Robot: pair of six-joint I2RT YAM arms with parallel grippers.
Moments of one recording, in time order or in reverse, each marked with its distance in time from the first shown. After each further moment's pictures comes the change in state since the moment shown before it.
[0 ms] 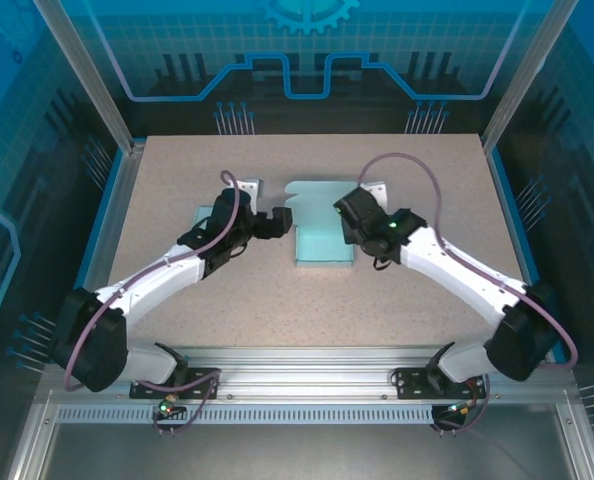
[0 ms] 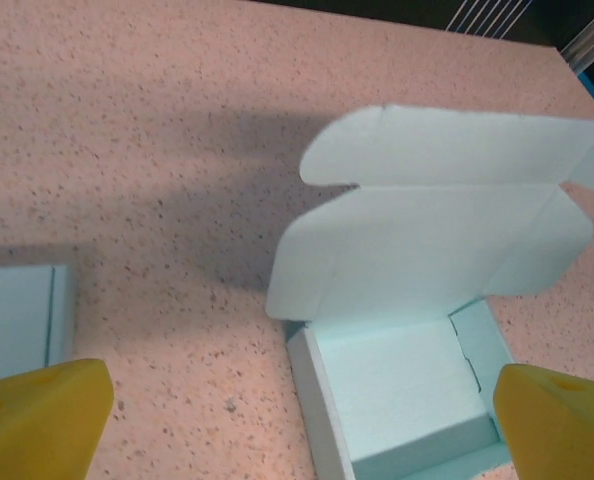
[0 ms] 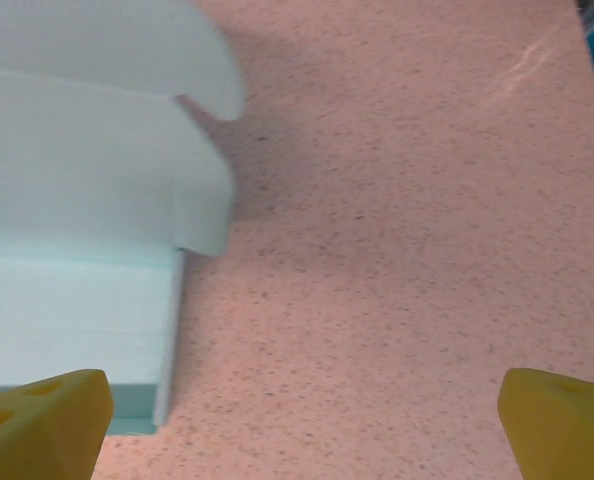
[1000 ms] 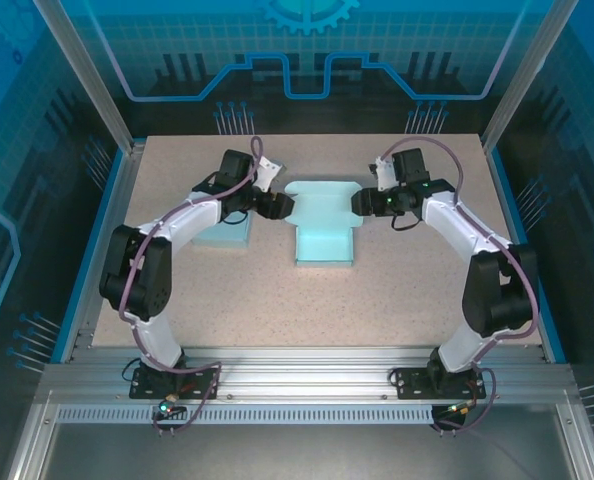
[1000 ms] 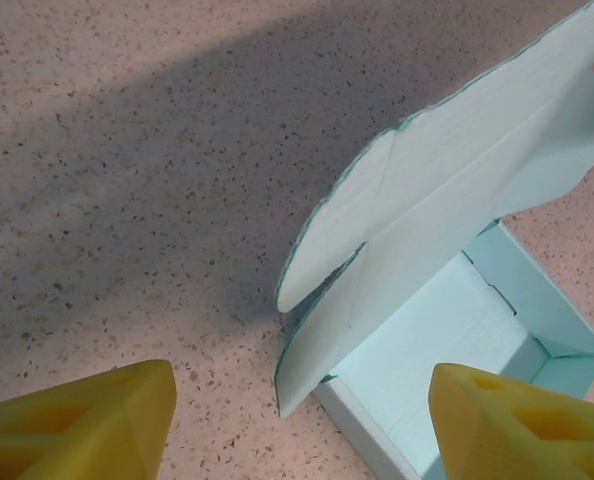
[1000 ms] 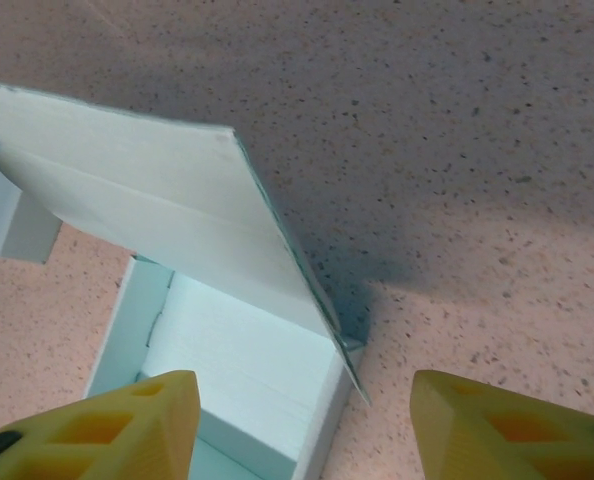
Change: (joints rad) left arm 0.177 0.453 0.417 -0.219 0.496 0.460; right arm -0.455 0.270 0.083 0.296 -1.017 -0.320
